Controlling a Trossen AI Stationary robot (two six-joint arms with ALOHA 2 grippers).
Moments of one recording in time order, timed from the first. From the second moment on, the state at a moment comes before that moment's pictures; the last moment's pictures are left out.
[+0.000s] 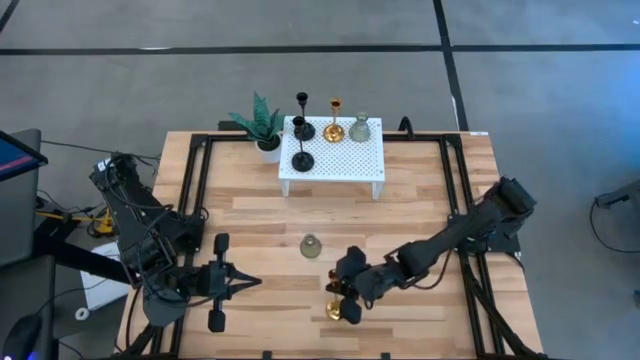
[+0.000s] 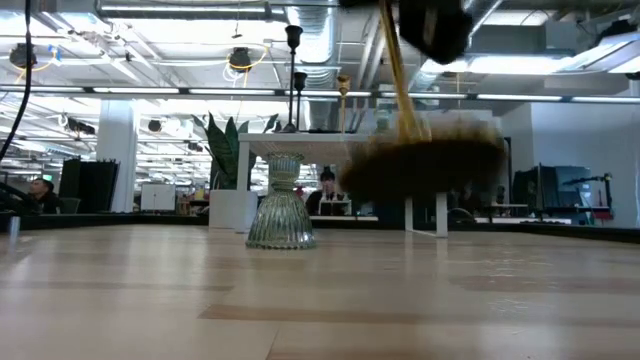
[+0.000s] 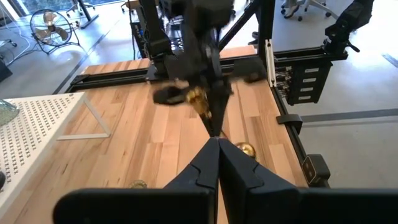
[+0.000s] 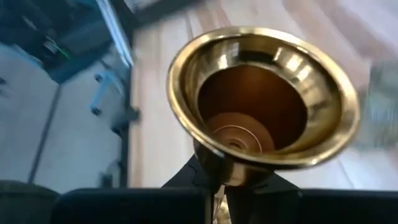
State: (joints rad) left arm -0.99 1.13 1.28 -0.60 -0.93 -0.35; right arm 0.52 1.72 1.20 -0.14 0.32 0.69
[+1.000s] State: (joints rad) left arm -0.99 1.13 1.28 -0.58 -0.93 -0.35; right arm 0.09 1.49 1.57 -0.54 0.27 0.22
